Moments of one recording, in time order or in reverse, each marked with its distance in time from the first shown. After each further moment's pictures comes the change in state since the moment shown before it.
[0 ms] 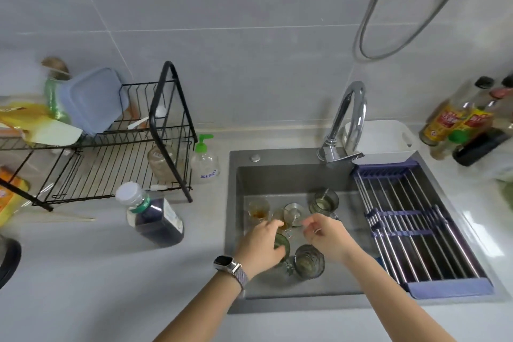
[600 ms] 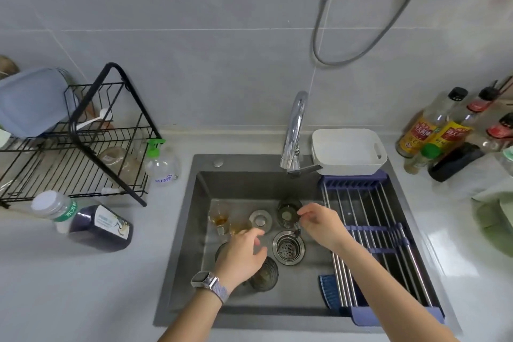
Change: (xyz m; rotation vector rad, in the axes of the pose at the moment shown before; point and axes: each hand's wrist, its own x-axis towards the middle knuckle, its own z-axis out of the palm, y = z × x) left_hand 0.055 0.084 0.052 -0.127 0.101 -0.179; right_hand 0.046 0.086 -0.106 0.037 0.041 -0.044
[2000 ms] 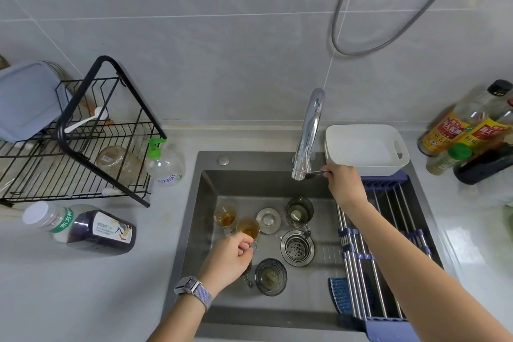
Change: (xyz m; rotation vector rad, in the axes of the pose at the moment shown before) left_hand 0.017 -0.038 -0.017 -0.098 0.013 -0.104; right_hand 0.109 0.004 -0.034 -0.291 0.315 -0.043
